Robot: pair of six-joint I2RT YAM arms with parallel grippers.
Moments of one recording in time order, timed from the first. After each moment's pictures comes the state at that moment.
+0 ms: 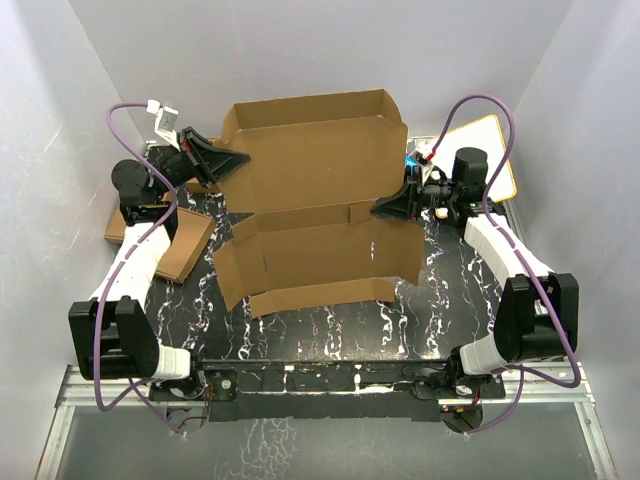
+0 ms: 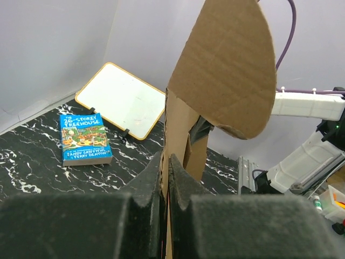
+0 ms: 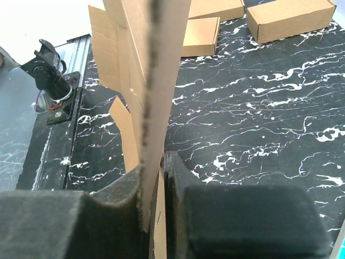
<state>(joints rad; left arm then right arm) 0.03 1.37 1.06 0.90 1.12 -0.94 0.05 1.45 1.05 0.11 -1.38 -0.11</state>
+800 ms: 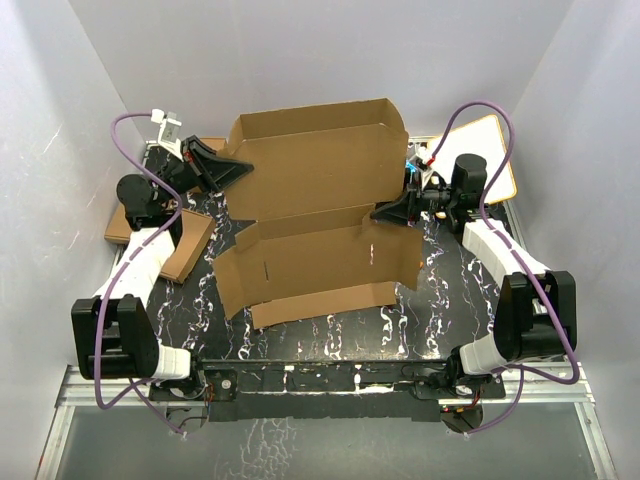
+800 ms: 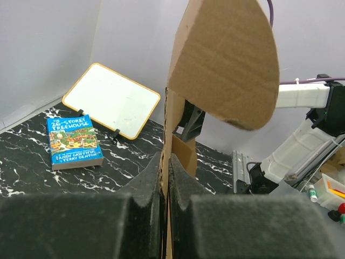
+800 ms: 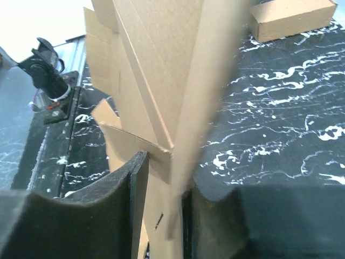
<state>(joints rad) 0.02 1.37 0.98 1.09 1.14 -1.02 0.05 1.46 0.97 0.32 -1.40 0.02</state>
